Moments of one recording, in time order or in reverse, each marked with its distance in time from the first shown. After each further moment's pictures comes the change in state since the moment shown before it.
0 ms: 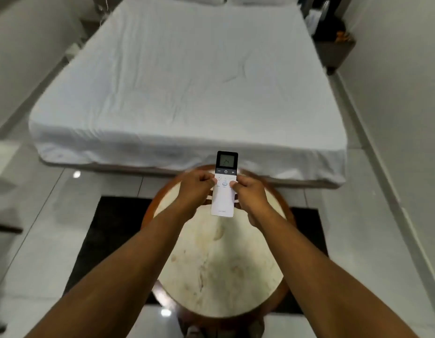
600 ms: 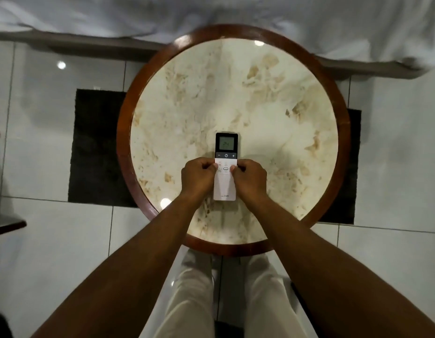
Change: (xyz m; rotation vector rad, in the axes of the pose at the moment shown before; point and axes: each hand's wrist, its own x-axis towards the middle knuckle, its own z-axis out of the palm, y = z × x) left_hand 0.049 -0.276 0.042 0.157 0.113 -0.324; right_hand 0.063 0.258 0.049 -0.497 0.056 0.180
